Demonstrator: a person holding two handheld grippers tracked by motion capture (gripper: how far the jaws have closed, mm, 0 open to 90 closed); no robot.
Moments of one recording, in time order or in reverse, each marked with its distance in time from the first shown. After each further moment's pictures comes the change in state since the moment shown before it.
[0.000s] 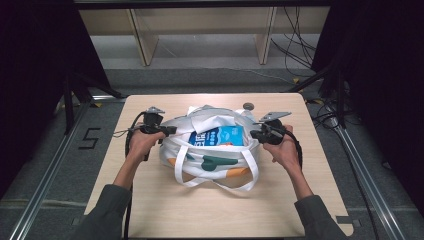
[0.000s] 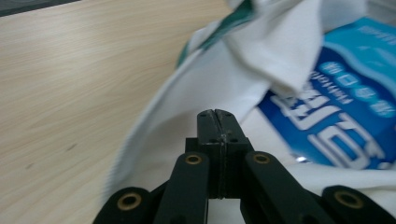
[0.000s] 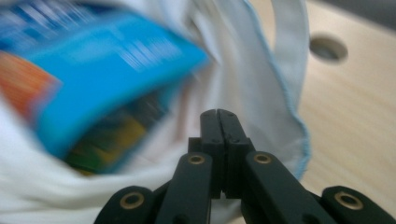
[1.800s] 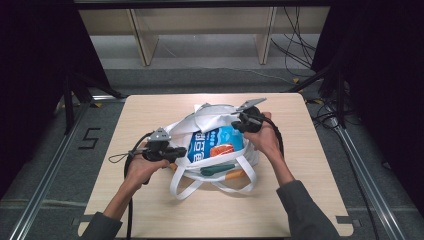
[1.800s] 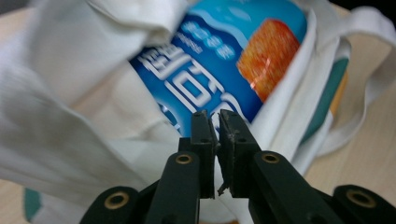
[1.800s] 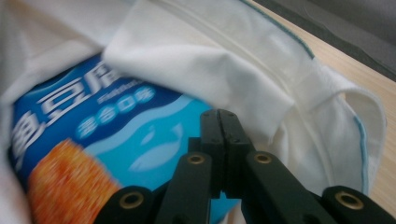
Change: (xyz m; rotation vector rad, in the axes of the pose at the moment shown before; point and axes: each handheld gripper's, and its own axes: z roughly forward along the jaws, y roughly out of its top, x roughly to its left) left arm -0.064 -0.040 -0.037 -0.092 -0.118 0.156; right arm 0.024 0.053 0.031 0.053 0.012 -0.051
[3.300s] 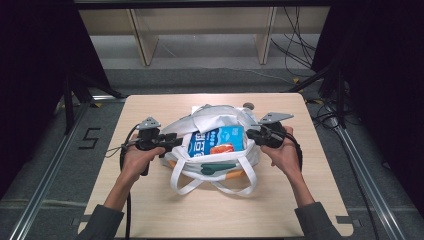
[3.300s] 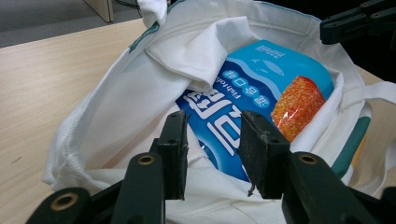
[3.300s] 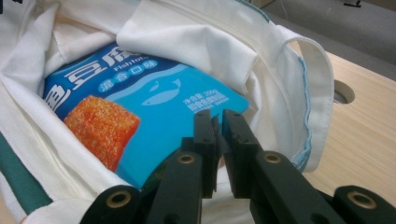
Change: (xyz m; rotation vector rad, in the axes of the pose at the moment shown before) left arm 0.022 0.010 -0.007 -0.090 0.028 -0.118; right arm -0.002 -0.051 -0.046 -0.122 -0.014 0.042
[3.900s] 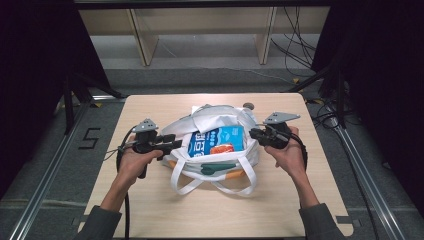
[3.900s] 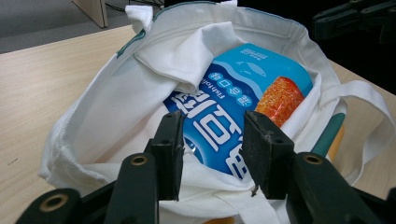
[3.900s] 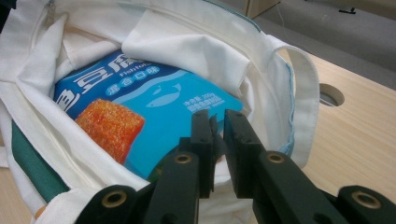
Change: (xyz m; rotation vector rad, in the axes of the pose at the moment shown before) left arm -0.009 0.000 -0.013 -0.009 -0.019 0.024; right arm 0.000 0.000 -0.016 -0.032 -0.008 0.001
